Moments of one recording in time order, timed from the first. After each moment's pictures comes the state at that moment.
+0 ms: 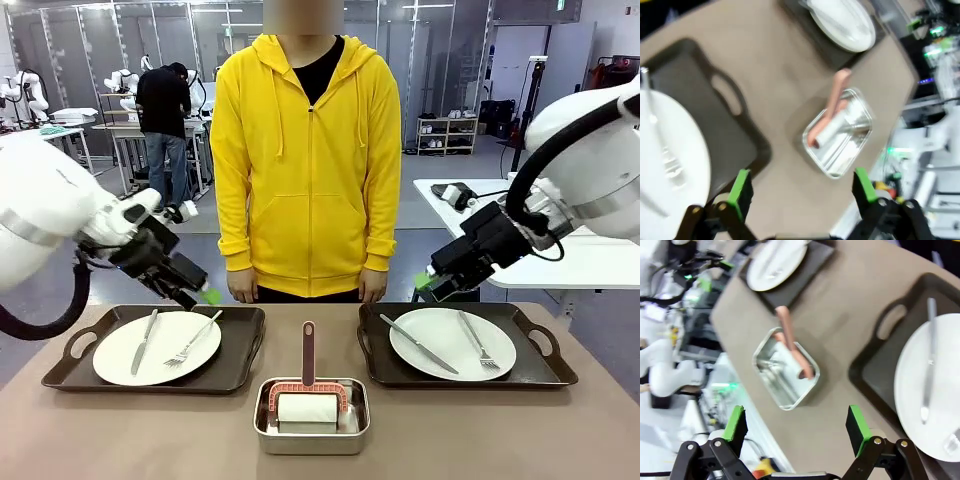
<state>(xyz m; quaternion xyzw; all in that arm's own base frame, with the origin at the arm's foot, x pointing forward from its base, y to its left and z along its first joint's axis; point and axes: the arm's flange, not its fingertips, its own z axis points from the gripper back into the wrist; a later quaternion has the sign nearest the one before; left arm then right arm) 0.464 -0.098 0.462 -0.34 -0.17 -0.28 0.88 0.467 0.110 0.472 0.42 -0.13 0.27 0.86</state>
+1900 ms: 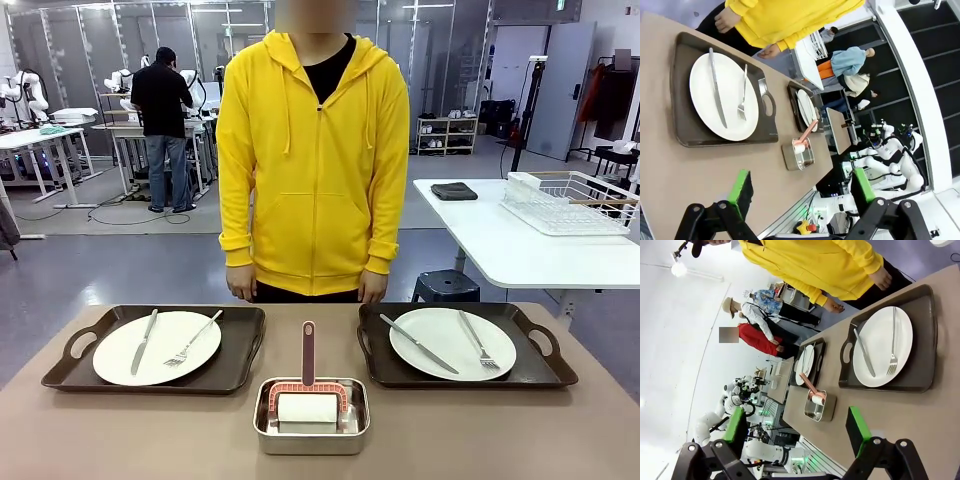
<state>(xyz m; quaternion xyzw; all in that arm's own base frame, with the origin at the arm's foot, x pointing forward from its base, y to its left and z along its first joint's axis) 0.306 0.291 0.441 -0.55 -0.30 0.03 0.78 0.328 -0.265 0.486 0.59 -0.29 -0.07 0.75</state>
